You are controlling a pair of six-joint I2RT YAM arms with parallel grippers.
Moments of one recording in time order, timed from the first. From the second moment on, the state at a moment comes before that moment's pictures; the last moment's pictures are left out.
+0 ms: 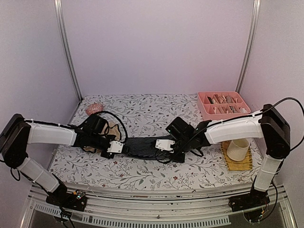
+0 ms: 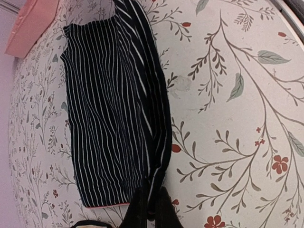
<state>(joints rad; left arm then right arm) -0.56 1.48 0.68 -0.12 0.46 1.25 0.97 1.82 1.14 -0.37 -0.01 -0.48</state>
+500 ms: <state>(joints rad) -0.47 1.56 0.81 -0.21 0.49 1.25 0.84 1.92 1.40 -0.59 -0.14 -0.48</state>
